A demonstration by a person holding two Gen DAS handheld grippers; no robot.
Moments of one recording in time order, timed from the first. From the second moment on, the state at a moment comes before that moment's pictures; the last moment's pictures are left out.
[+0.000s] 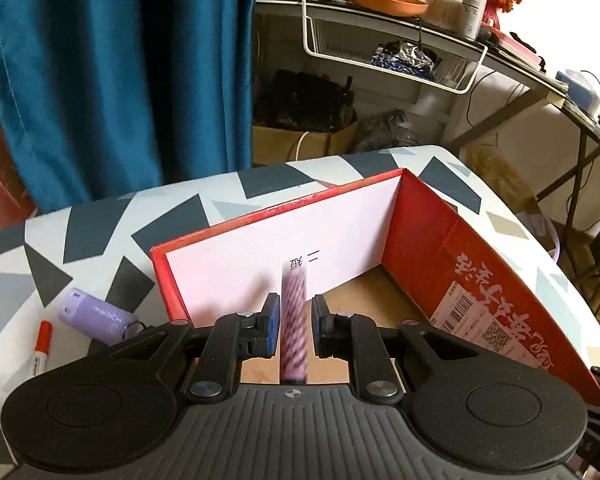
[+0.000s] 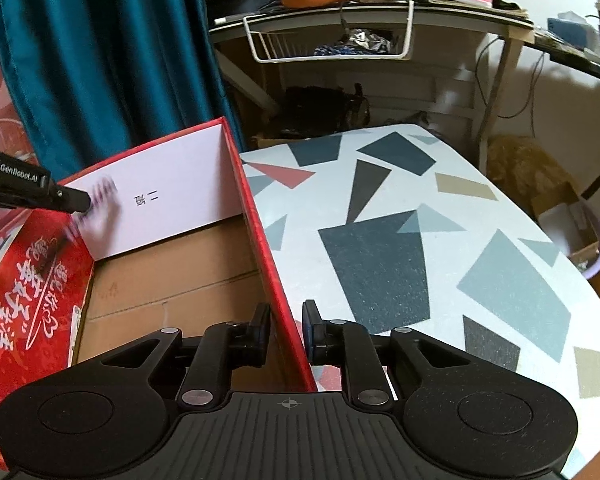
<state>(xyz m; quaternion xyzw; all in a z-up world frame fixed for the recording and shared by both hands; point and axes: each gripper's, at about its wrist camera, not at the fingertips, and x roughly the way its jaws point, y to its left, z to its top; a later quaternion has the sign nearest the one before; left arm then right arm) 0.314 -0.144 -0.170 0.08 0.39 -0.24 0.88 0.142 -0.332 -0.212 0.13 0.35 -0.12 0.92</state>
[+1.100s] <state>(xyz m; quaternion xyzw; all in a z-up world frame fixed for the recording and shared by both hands) 0.234 0.000 -0.236 -0.04 0.44 -0.17 0.88 0.133 -0.322 -0.215 0.14 0.34 -0.16 0.92</state>
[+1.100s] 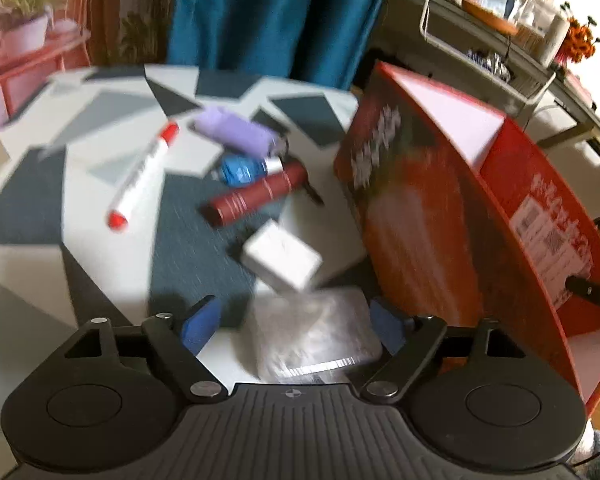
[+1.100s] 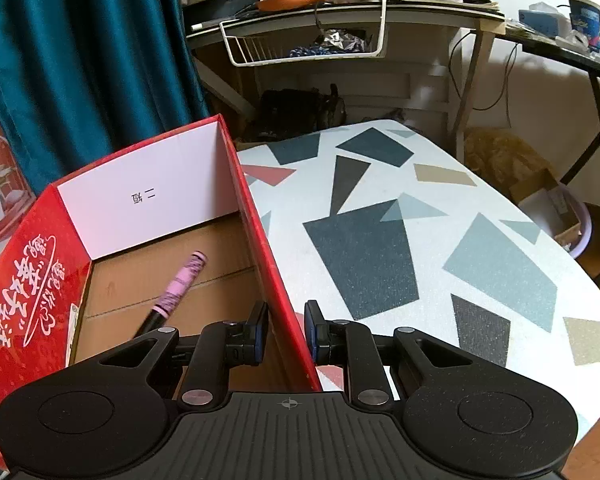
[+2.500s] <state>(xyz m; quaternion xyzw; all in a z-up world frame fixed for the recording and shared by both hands) 0.205 -0.009 -0.248 -0.02 0.39 -0.12 0.91 0.131 -0.322 -0.215 0.14 0.33 -0.15 0.92</state>
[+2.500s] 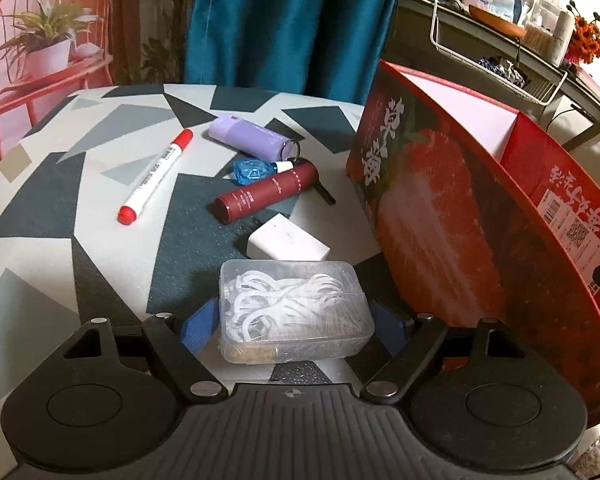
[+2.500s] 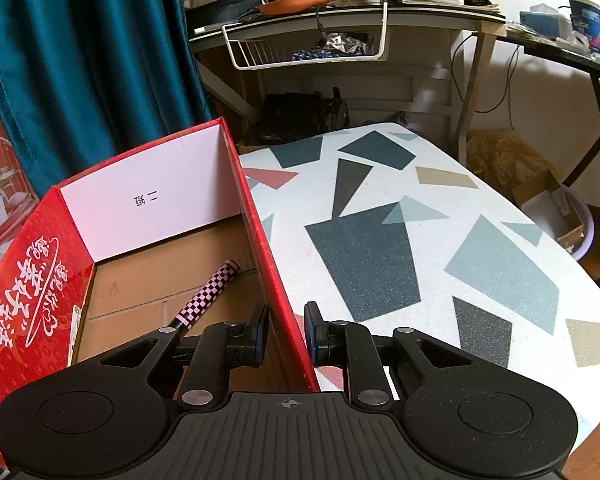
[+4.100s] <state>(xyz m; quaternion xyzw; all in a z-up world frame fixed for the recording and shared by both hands) 0.298 -0.142 -0.168 0.14 0.31 -0.26 0.90 0.129 -0.323 -0.216 0.15 0.33 -0.15 0.92</state>
